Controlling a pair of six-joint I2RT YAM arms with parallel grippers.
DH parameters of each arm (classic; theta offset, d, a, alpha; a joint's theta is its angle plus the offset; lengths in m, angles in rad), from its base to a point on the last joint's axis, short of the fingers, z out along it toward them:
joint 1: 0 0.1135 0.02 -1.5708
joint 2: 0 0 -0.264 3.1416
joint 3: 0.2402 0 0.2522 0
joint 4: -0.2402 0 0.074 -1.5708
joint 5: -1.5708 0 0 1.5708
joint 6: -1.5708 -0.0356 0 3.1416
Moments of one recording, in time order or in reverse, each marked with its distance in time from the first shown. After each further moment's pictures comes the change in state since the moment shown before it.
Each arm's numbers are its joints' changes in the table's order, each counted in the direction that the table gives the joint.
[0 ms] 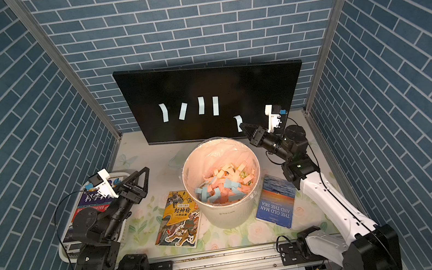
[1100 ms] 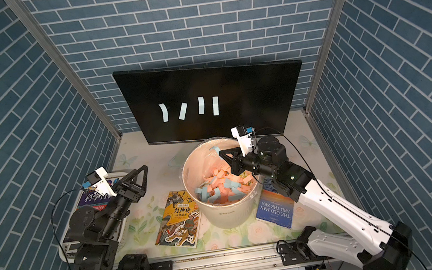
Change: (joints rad) left arm 0.000 0.020 0.041 -0.016 -0.001 -0.005; right arm 0.401 -0.053 0.110 -0.456 -0.263 0.459
